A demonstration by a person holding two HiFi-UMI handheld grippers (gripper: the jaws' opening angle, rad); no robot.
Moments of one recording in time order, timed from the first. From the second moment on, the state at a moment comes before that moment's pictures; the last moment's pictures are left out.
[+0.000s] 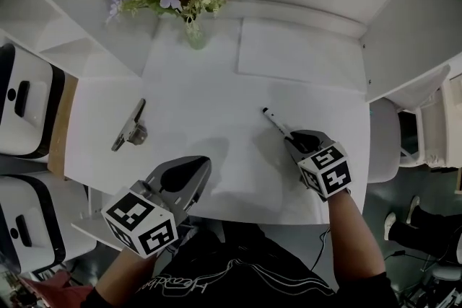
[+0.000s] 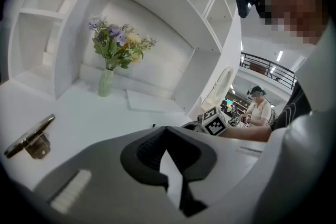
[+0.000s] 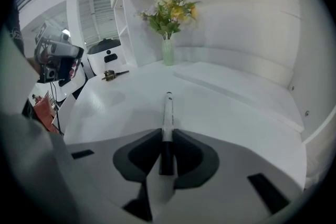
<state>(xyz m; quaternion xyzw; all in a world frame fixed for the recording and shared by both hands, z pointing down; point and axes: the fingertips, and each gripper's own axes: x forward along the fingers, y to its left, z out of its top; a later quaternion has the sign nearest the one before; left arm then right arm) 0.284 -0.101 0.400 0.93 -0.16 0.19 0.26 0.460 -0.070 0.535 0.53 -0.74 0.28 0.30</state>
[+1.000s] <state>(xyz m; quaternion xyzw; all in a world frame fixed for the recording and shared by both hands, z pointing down) 0.101 -0.082 0.346 0.93 -0.23 0.12 0.25 0.276 -0.098 0.386 0.53 -0.80 0.21 0.18</state>
